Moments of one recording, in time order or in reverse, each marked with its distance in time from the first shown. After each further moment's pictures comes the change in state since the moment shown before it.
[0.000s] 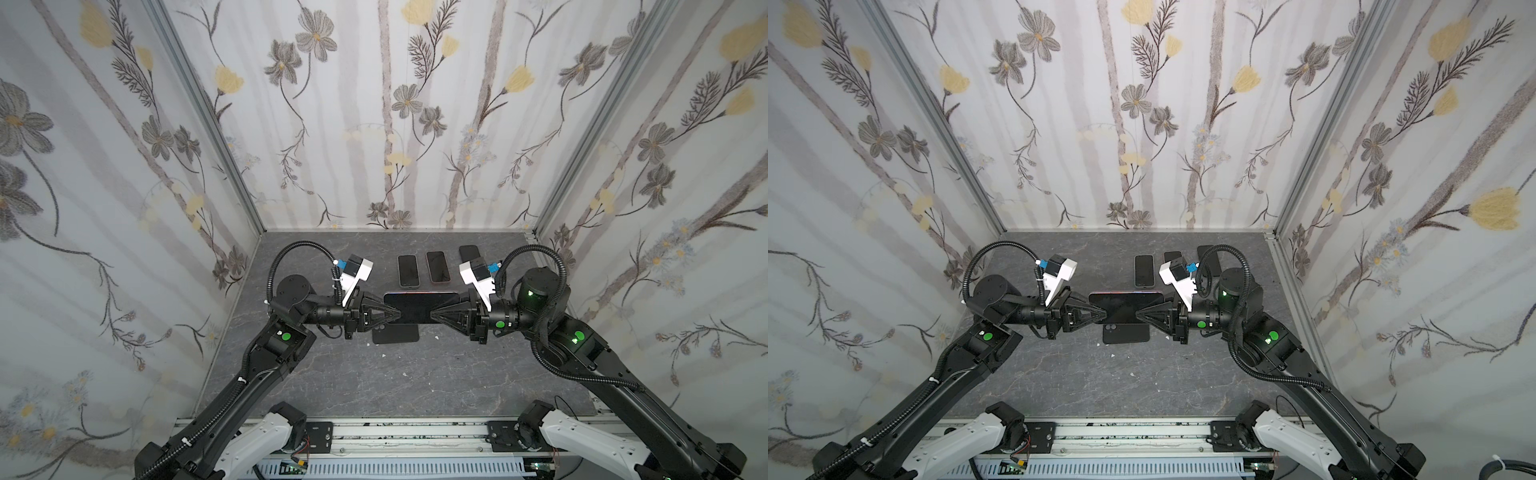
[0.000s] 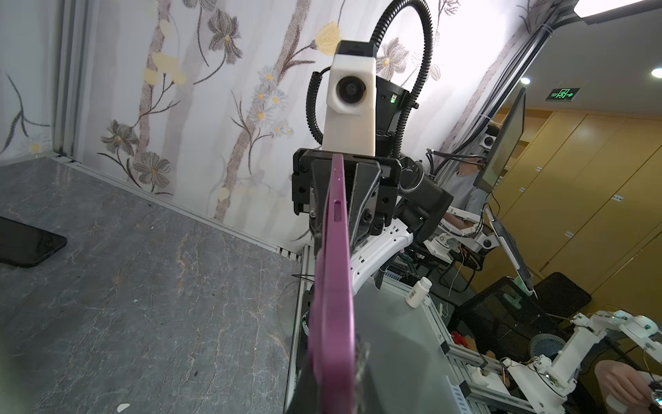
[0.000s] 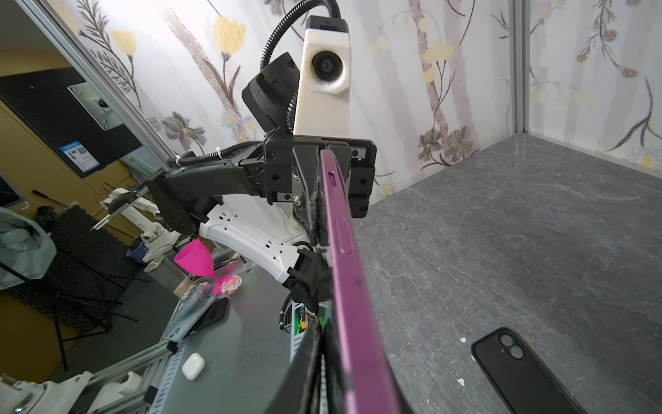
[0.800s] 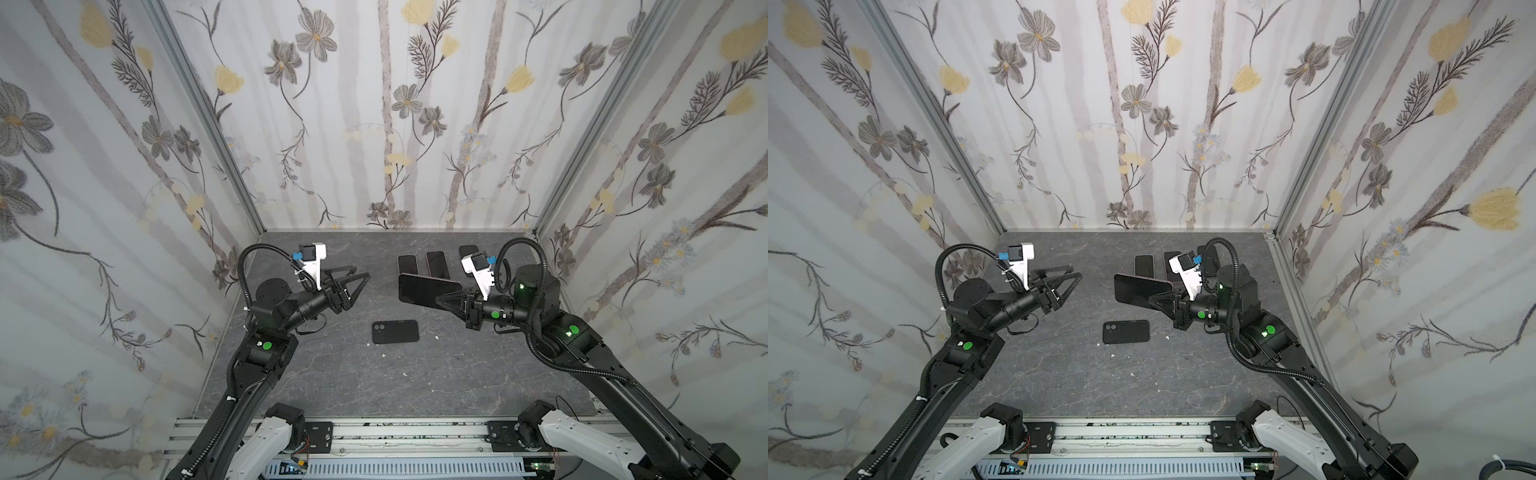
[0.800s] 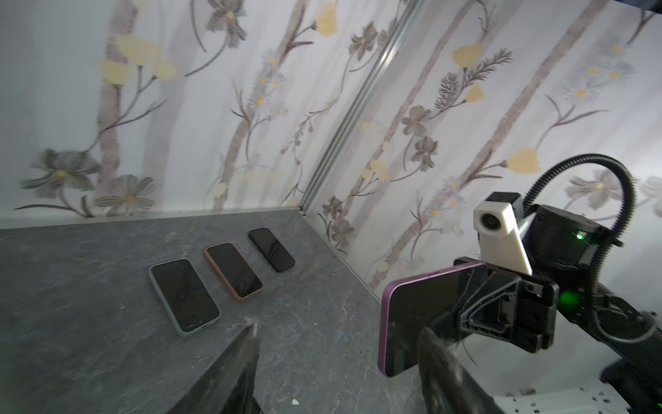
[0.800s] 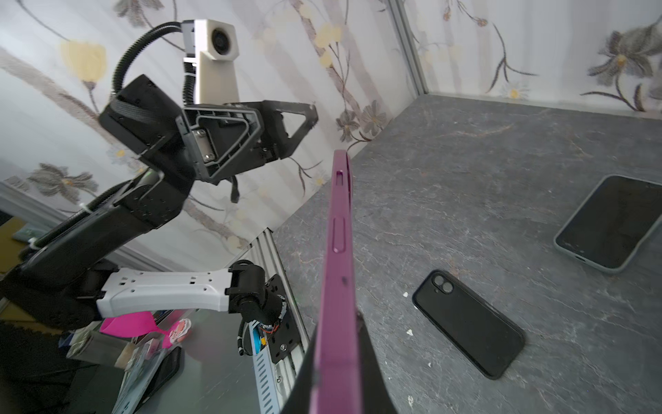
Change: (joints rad) left arm 0.229 -0.116 -0.055 -0.238 -0.575 0.069; right arm -0.095 0.055 -0.030 -0.118 0.231 0.070
